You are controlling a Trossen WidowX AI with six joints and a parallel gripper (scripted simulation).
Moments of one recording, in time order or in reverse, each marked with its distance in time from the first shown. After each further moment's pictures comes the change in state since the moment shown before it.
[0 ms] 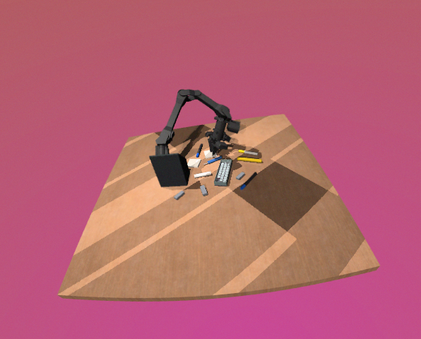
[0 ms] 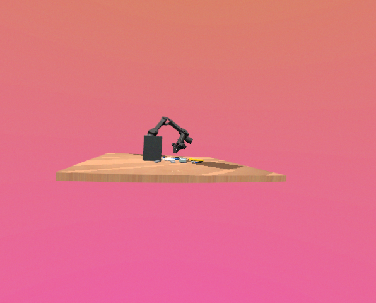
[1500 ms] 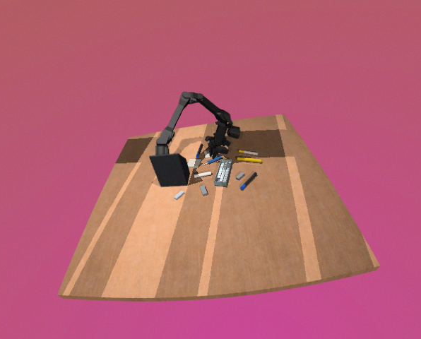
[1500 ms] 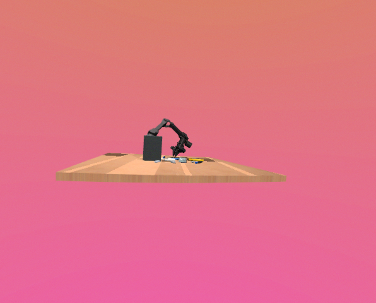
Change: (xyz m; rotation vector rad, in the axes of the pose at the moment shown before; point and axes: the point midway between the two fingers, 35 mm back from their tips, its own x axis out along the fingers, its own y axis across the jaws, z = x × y) arm 0.030 0.007 0.012 -0.060 0.059 -0.016
